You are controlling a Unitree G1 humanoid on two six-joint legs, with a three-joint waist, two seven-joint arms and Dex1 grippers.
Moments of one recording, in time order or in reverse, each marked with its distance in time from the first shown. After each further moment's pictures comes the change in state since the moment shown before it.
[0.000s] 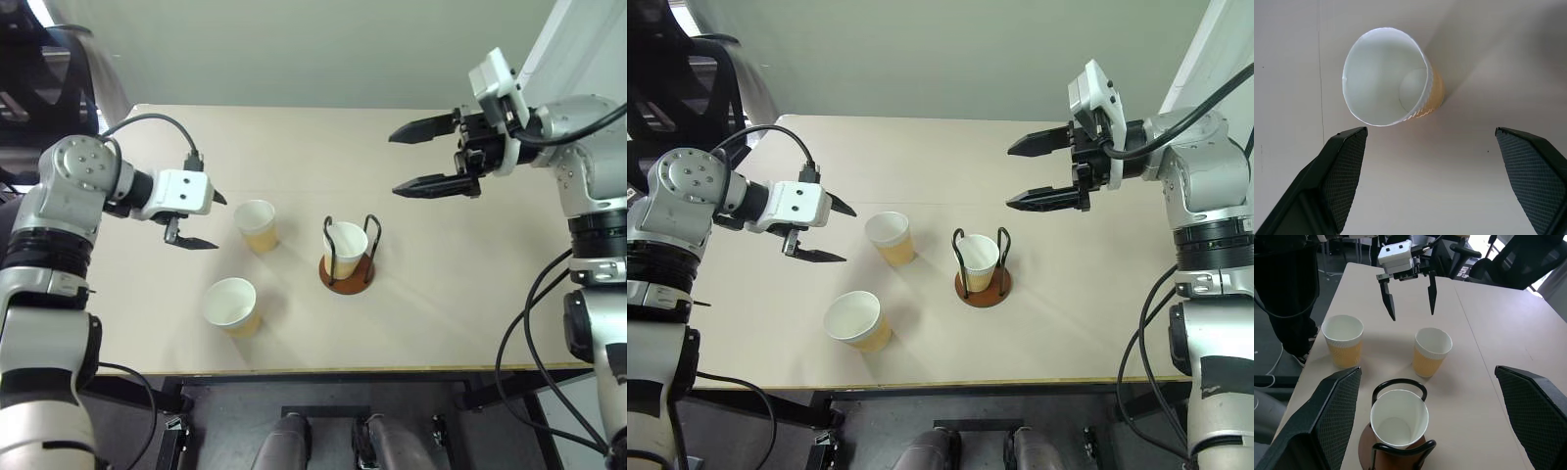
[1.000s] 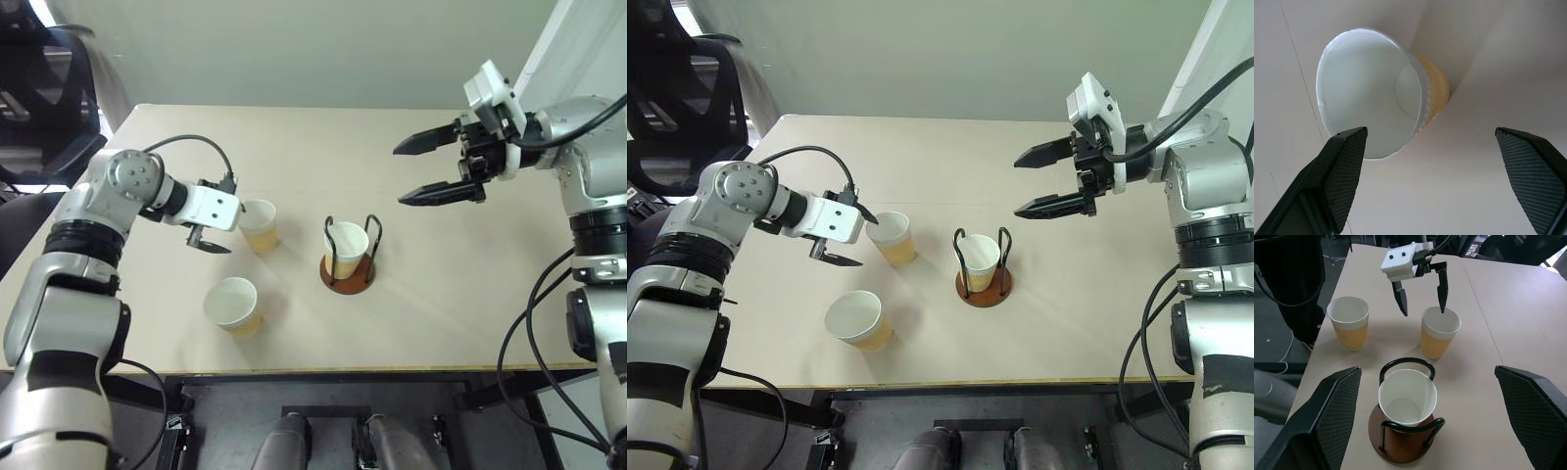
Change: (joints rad) left arm -0.069 -0.109 -0.093 0.185 0.175 -0.223 0.152; right arm -0.016 -0.011 0.019 0.036 -0.066 0.019 0.067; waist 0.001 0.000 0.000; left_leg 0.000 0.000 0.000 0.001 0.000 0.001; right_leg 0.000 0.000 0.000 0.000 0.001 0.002
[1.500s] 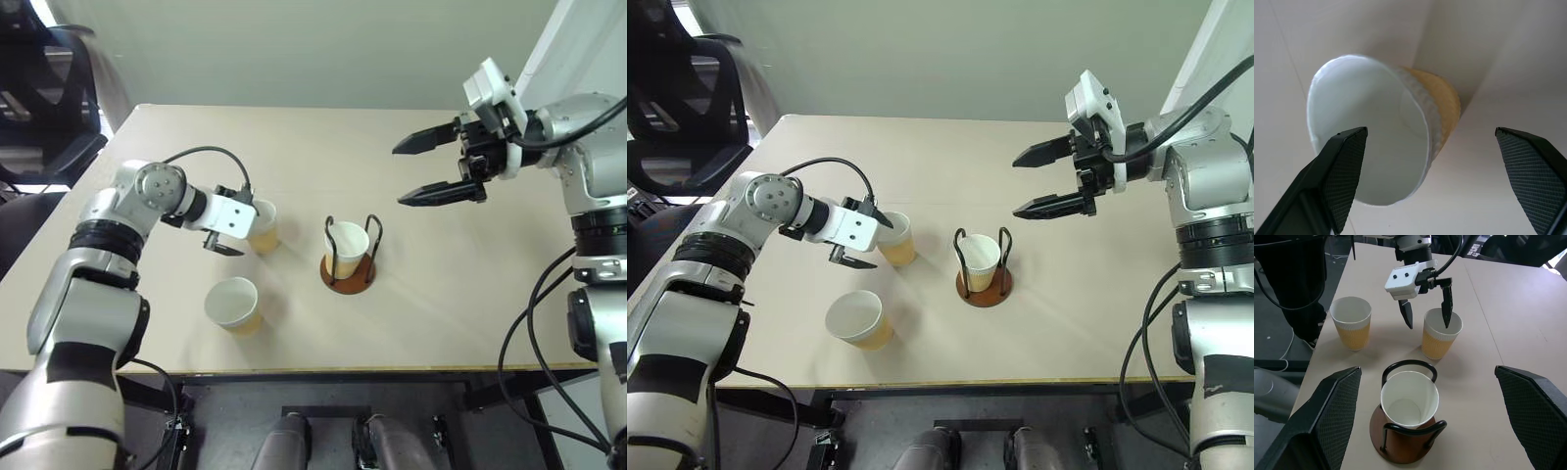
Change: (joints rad) left arm -0.036 -0.071 -0.042 0.115 0.075 -0.090 0.101; right arm 0.000 -0.006 0.000 -0.034 0.000 0.015 -0.002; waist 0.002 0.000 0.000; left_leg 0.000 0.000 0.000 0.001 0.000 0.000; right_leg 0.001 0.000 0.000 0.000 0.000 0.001
